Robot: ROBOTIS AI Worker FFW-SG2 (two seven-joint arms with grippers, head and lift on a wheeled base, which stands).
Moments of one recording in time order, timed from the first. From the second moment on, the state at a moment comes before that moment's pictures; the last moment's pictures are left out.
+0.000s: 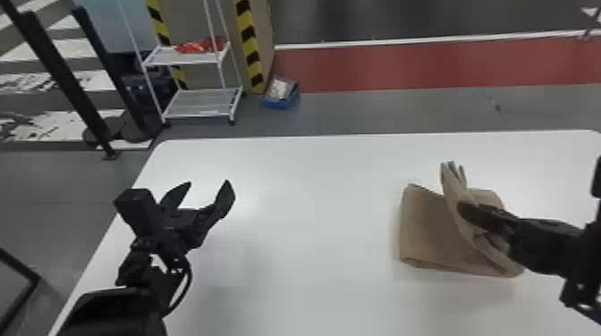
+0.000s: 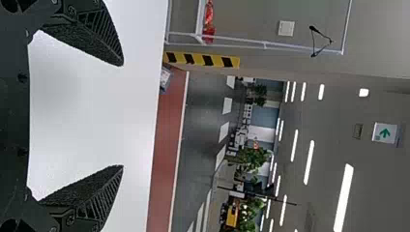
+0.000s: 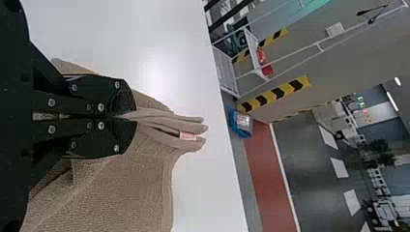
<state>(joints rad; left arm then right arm) 0.17 0.13 0.17 -1.68 0.26 0.12 -0.19 0.17 0.00 -0.19 -2.28 -0.22 1.14 0.38</state>
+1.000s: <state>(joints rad) 0.17 0.14 0.17 -1.68 0.26 0.11 -0.19 0.15 0.00 -0.05 -2.18 -0.18 0.98 0.35</state>
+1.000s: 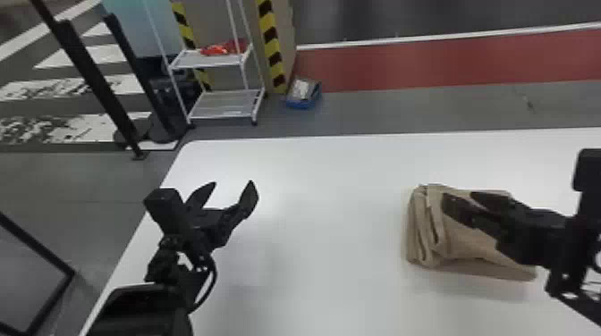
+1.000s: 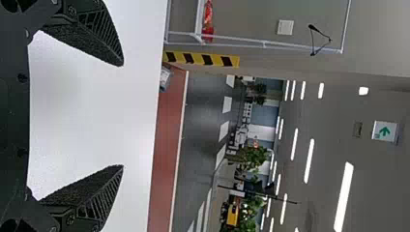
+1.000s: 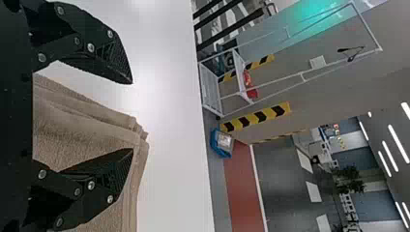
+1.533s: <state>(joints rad) 0.18 0.14 0.18 -1.68 0.26 0.11 -0.20 0.01 0.00 0.06 -2.00 0.00 1.13 0.32</state>
